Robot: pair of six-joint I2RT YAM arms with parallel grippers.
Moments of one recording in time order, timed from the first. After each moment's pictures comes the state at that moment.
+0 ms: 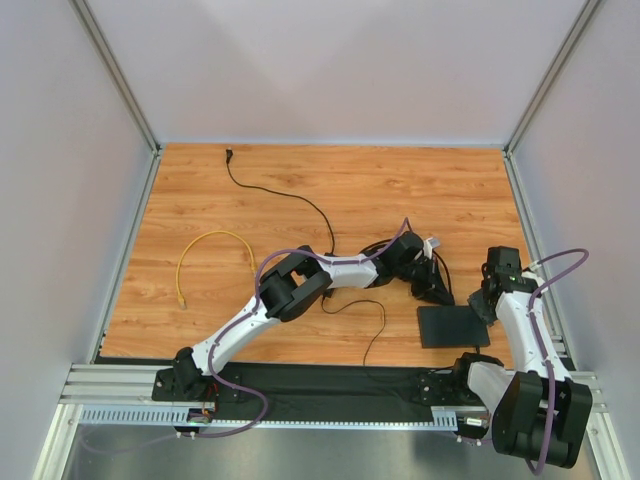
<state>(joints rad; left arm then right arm) -1.04 2.62 1.92 0.20 0.65 -1.22 -0.20 0.99 0.57 -0.82 0.29 0.88</state>
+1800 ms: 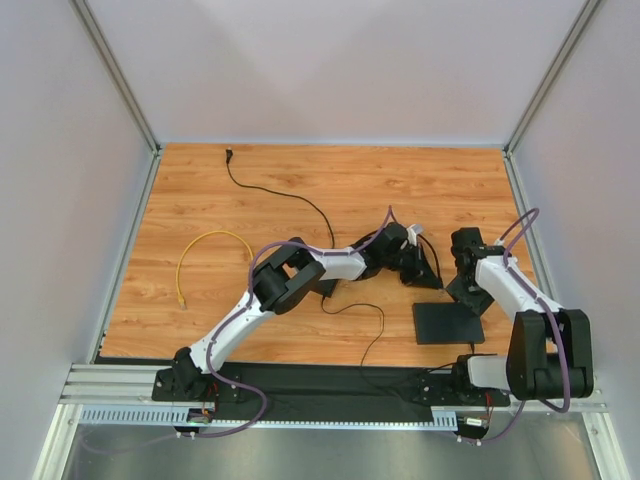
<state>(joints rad) -0.98 2.58 1.82 0.31 0.58 -1.22 0.04 1.31 0.71 -0.84 0.41 0.87</state>
